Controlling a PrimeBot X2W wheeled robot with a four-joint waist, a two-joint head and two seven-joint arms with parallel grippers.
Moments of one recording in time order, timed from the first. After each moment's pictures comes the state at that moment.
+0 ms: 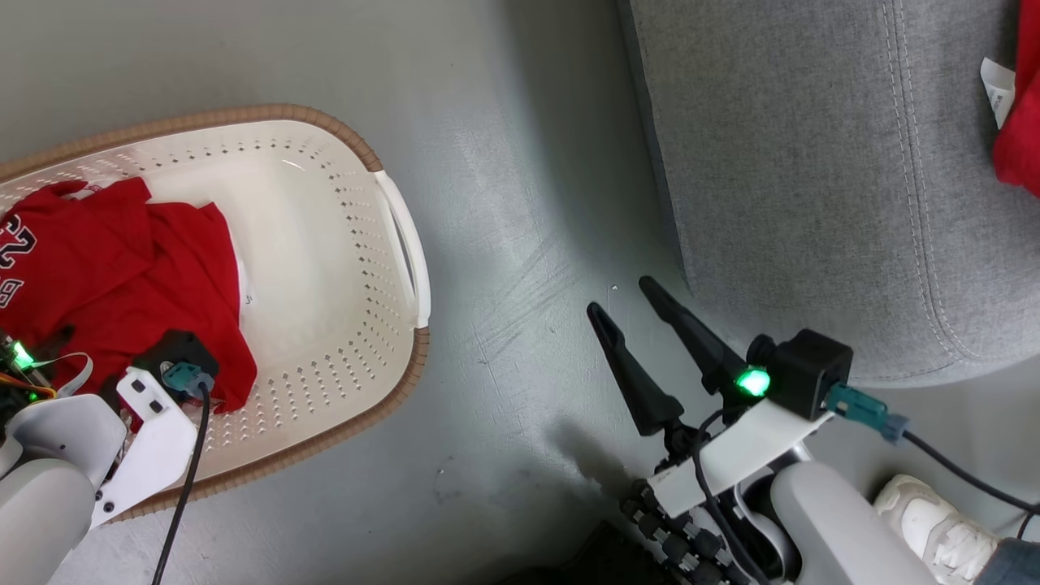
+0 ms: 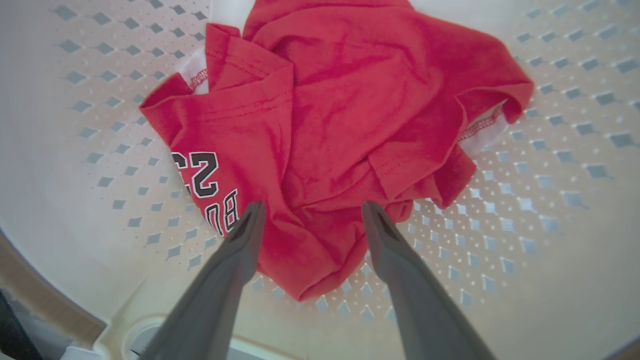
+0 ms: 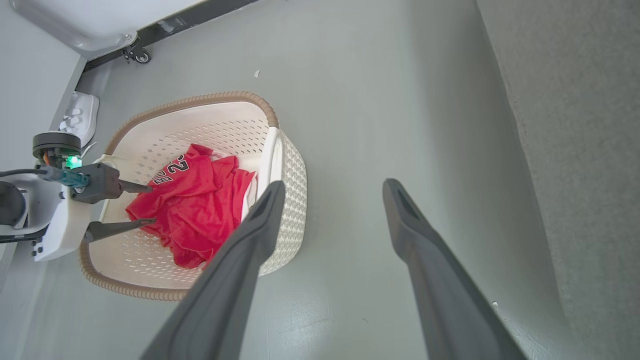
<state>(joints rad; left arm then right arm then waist) -0.55 0.79 -0.73 0.00 0.00 -0.02 0.76 -0.30 -0.04 0.40 0.09 0.36 0.13 -0.25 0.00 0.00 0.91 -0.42</state>
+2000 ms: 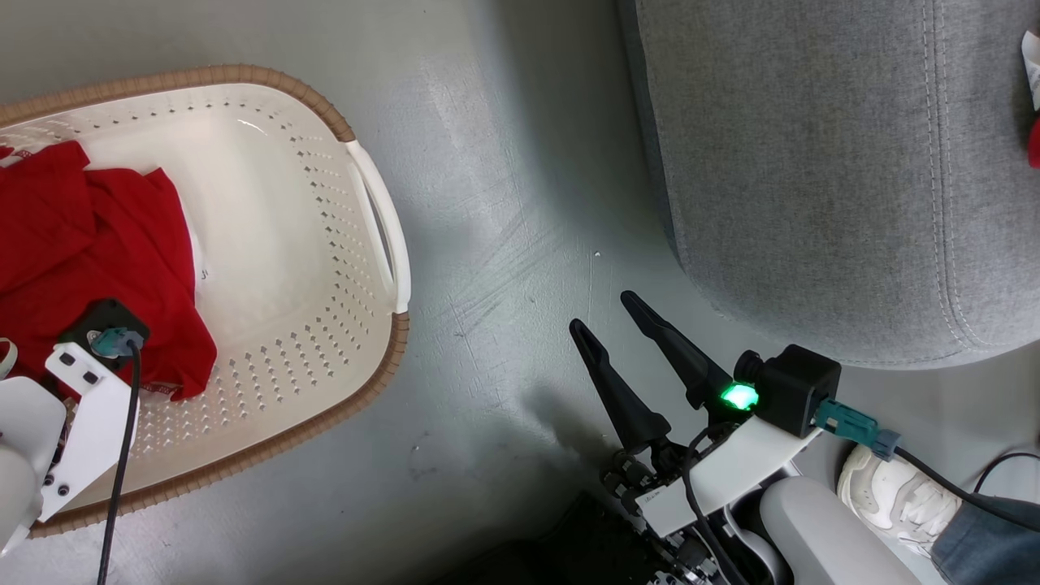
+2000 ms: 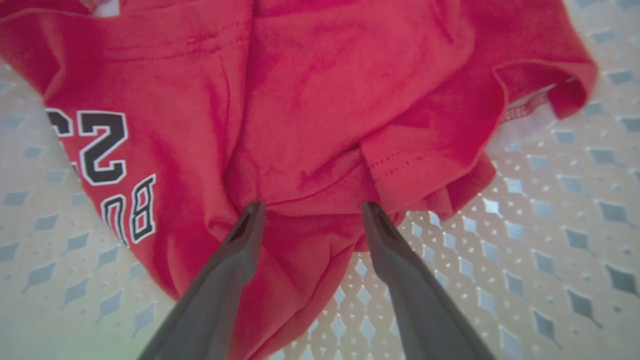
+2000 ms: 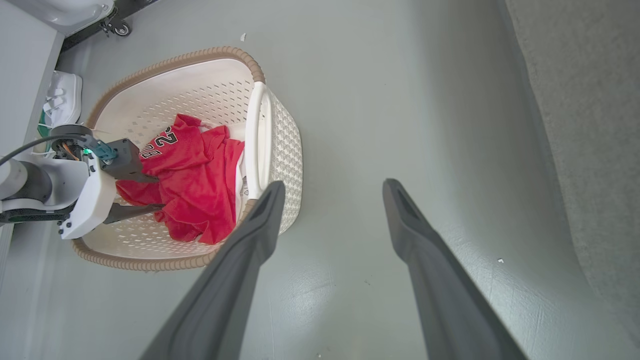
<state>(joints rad) -0.52 0.83 -0.63 0.00 -0.10 0.02 0.85 -0.27 -0.04 0.44 0.04 0.38 0.13 -0.25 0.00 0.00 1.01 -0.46</state>
